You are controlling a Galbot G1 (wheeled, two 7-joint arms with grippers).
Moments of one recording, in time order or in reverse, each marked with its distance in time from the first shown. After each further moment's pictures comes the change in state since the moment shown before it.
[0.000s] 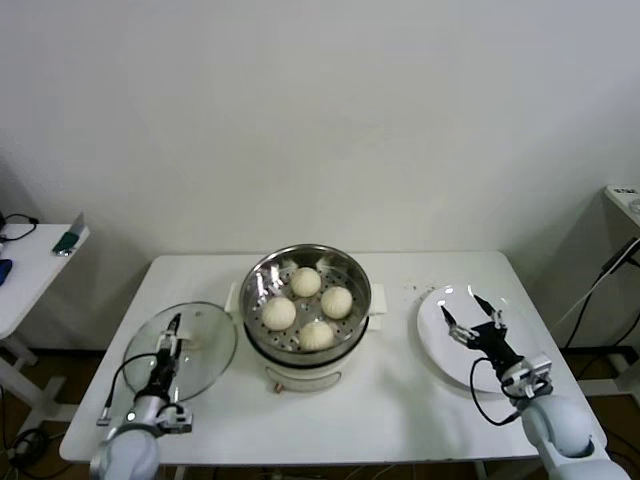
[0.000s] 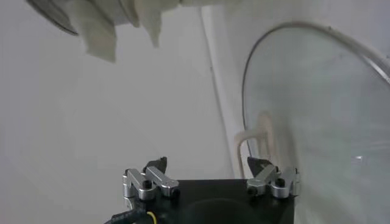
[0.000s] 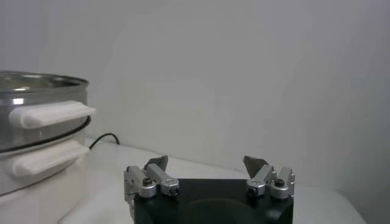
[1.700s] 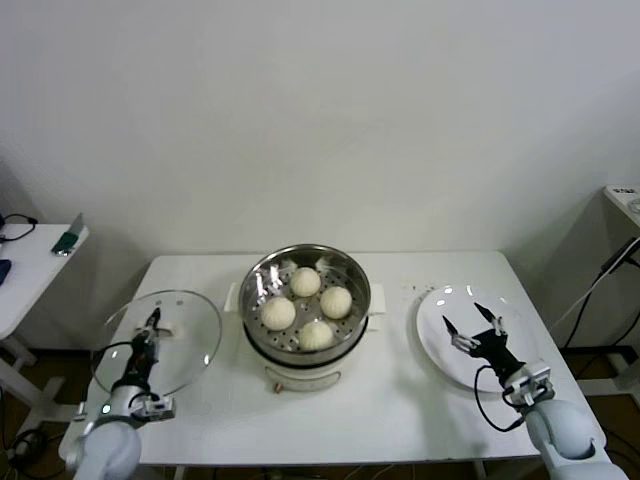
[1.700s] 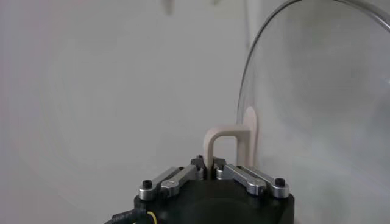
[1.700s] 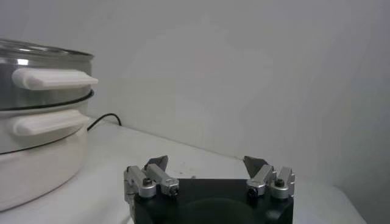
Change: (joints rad) left arm 0.058 0.109 0.003 -0.146 -0.240 0.089 0.019; right arm 0.020 0.015 0.019 -0.085 -0.085 0.049 -0.070
